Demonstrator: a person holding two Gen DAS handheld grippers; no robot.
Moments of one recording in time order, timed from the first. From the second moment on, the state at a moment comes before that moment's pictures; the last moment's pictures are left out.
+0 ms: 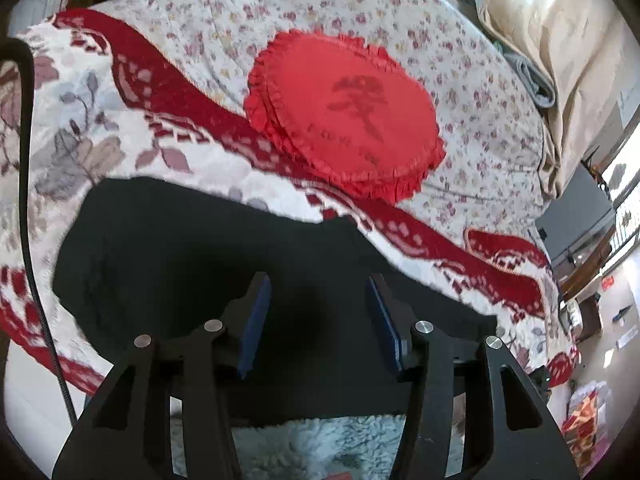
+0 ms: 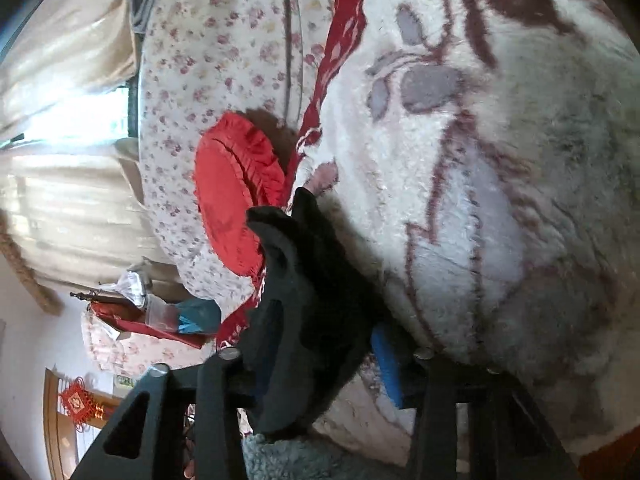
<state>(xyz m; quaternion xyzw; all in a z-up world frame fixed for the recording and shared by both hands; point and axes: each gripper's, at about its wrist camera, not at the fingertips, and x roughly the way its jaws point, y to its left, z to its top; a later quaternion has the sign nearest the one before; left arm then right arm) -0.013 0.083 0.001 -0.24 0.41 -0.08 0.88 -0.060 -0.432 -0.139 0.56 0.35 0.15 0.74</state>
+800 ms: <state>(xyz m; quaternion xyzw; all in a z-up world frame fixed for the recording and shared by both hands) -0.035 0.149 -0.046 -0.36 0.44 0.01 0.82 -0.030 -0.252 -0.014 0.33 0.34 0.35 0.81</state>
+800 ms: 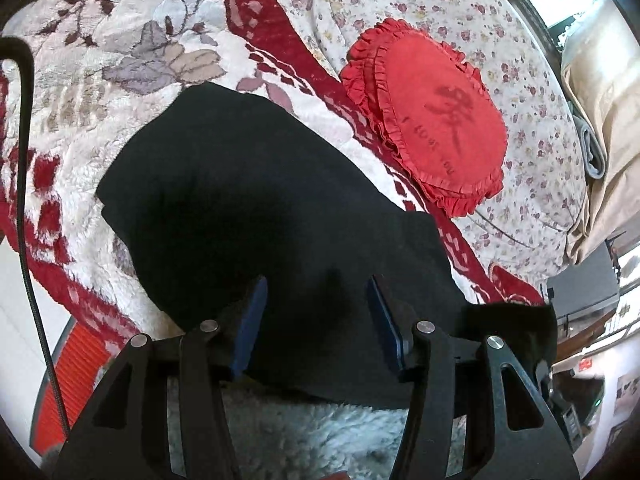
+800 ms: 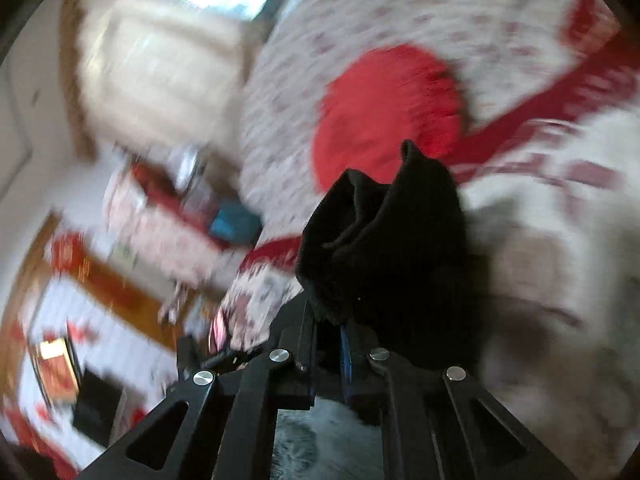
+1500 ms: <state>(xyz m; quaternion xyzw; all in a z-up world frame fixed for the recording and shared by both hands) -0.041 0.155 -0.043 -0.36 0.44 0.01 0.82 0.028 -0.080 -0.052 0.11 0.51 0.39 0.76</state>
